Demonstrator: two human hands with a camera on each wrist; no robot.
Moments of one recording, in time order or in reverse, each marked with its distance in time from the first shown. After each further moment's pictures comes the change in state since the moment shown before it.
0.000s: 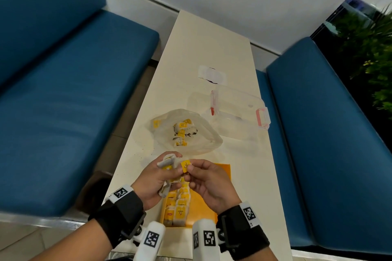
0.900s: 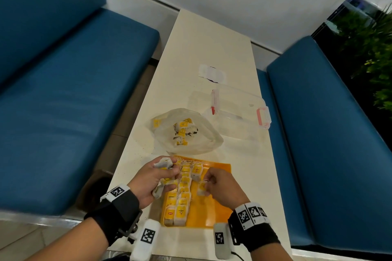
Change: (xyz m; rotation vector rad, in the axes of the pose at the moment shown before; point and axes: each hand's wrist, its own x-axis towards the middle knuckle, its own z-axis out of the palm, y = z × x) left_hand 0.006 -0.002 -0.016 0.067 0.158 -0.086; right_hand 0.034 0.015 -0.068 -1.275 0.050 -0.158
